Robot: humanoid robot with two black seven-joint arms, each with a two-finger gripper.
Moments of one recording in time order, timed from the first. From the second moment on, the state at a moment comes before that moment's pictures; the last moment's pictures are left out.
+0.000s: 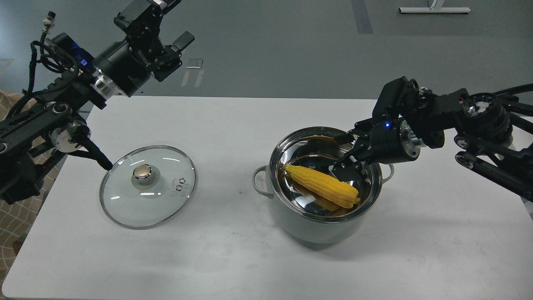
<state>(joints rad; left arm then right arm) -0.76 0.69 -0.69 -1.21 0.55 -0.29 -0.49 1.16 -0.61 0.25 1.33 -2.02 0.49 0.49</state>
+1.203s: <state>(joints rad) -0.75 0.29 -0.71 -0.71 0.45 -0.41 -0.49 0.86 -0.33 0.67 0.66 -0.50 0.29 0.49</state>
